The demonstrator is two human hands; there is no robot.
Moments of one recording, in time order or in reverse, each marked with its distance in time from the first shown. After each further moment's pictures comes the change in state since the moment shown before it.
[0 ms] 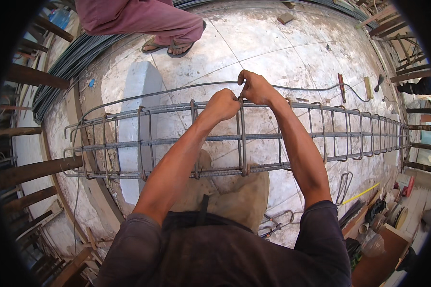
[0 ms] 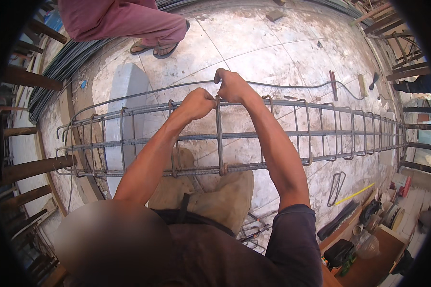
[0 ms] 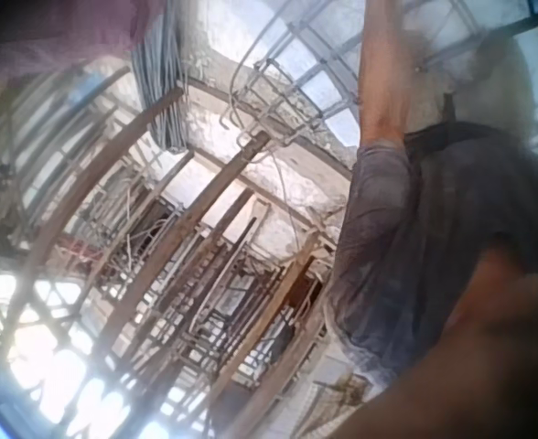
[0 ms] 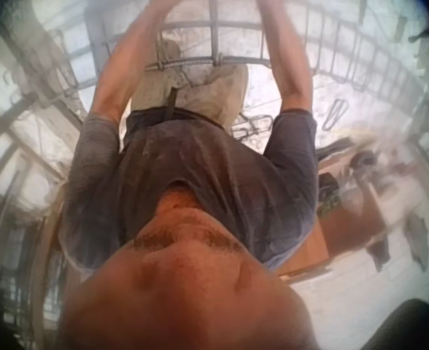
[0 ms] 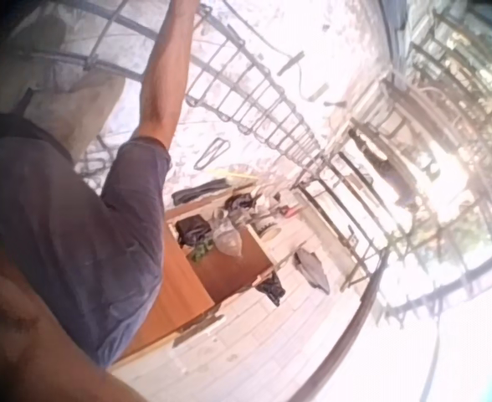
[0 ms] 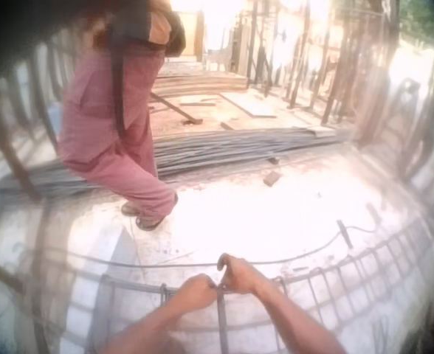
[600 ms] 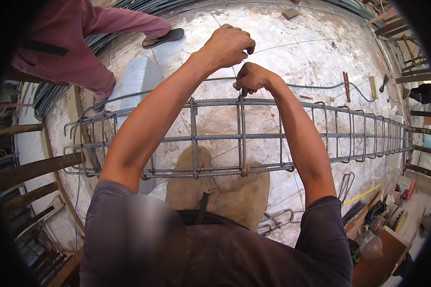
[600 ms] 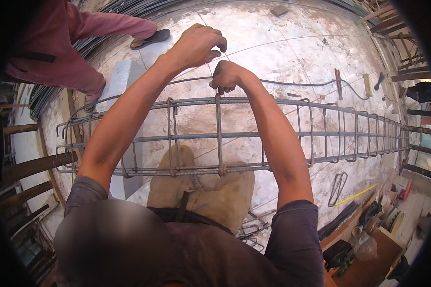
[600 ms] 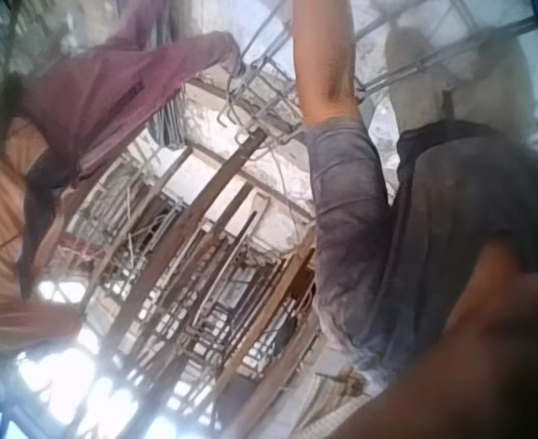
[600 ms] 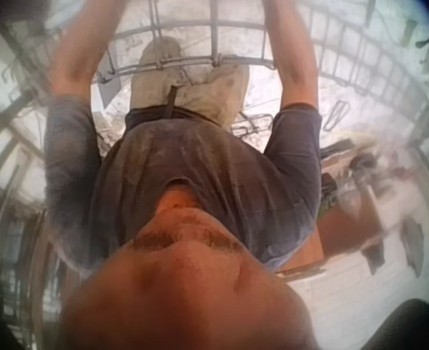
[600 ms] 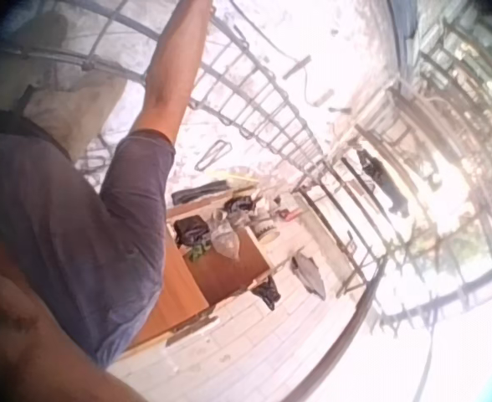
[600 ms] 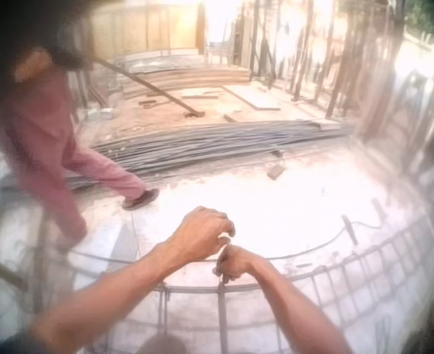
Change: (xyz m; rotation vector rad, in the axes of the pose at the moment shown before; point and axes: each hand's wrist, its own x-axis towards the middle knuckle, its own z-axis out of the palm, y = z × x) left_hand 0.070 0.077 -0.099 0.818 0.077 0.707; right_hand 0.045 -0.015 -0.020 0.057 -0.390 0.180
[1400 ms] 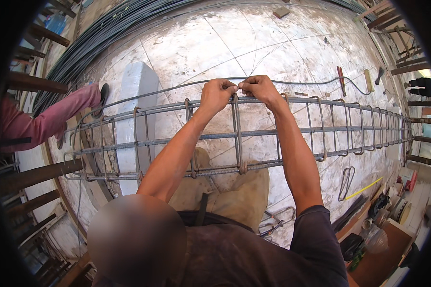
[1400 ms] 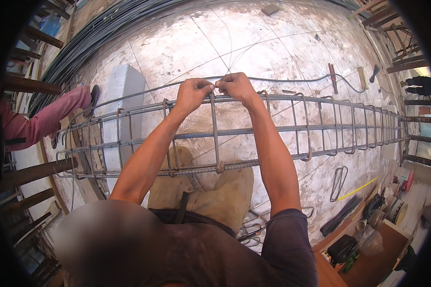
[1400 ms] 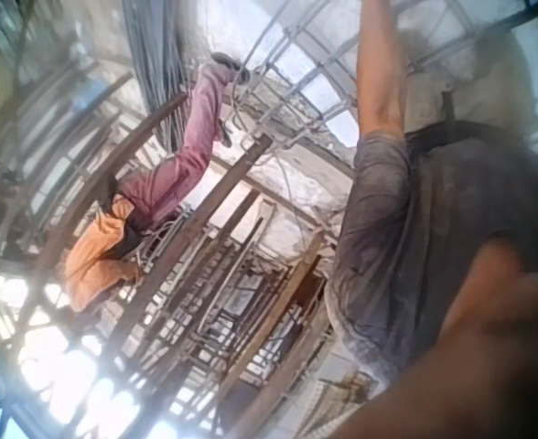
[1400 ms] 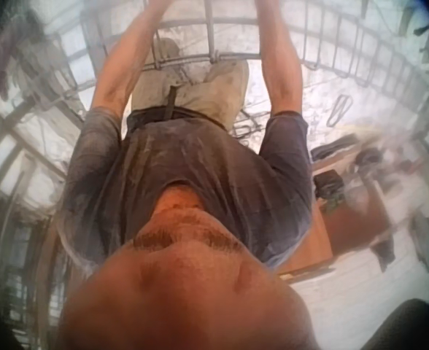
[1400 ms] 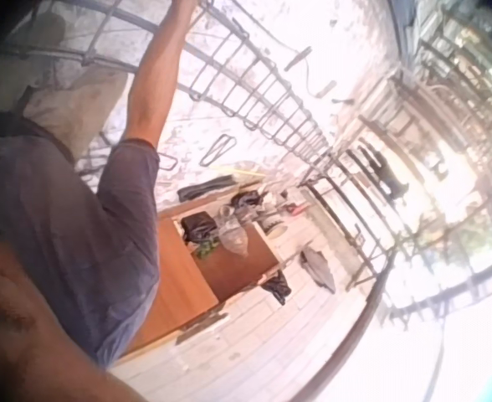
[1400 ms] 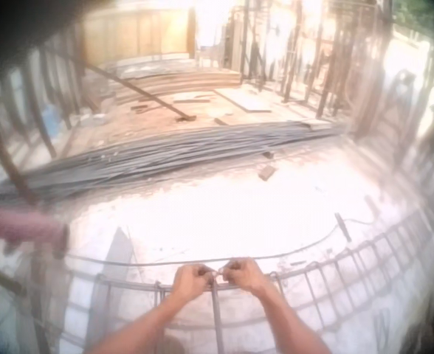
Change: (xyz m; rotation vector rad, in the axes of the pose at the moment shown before) left_hand -0.068 0.067 0.115 -0.912 0.257 -0.652; right_hand -0.037 0.062 0.048 0.586 0.470 -0.067
